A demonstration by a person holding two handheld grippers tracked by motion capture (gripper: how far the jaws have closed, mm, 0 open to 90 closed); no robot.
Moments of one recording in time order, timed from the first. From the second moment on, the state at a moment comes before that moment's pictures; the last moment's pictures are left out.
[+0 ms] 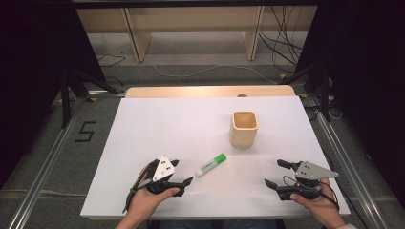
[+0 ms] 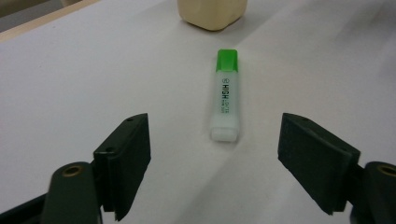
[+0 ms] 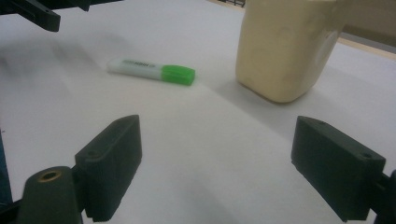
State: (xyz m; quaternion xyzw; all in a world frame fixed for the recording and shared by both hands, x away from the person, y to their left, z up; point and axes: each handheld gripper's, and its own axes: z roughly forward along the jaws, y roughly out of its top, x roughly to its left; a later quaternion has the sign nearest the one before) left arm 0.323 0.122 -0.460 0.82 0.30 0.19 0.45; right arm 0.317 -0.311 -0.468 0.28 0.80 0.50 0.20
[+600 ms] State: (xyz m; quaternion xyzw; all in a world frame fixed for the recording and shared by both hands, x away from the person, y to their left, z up) left arm 0.326 0.094 -0.451 0.85 0.29 0.14 0.41; right arm 0.314 -0.311 -0.468 0.28 0.80 0.50 0.20
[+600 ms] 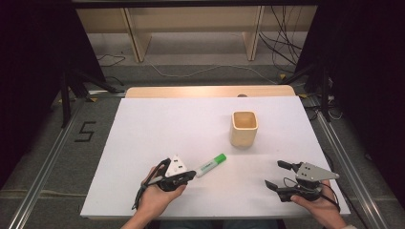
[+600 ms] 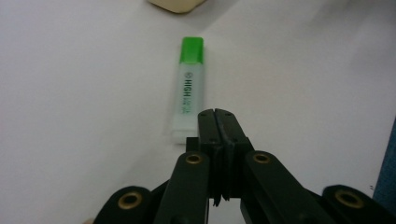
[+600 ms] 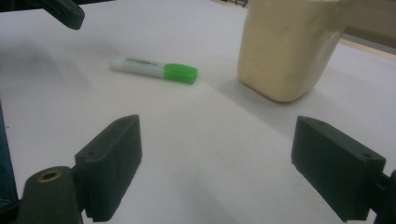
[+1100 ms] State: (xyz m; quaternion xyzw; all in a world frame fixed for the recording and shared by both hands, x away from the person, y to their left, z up) left arm 0.352 0.047 -0.471 0.89 0.28 0.11 0.33; right arm 0.314 -0.312 -0.468 0.28 0.80 0.50 0.20
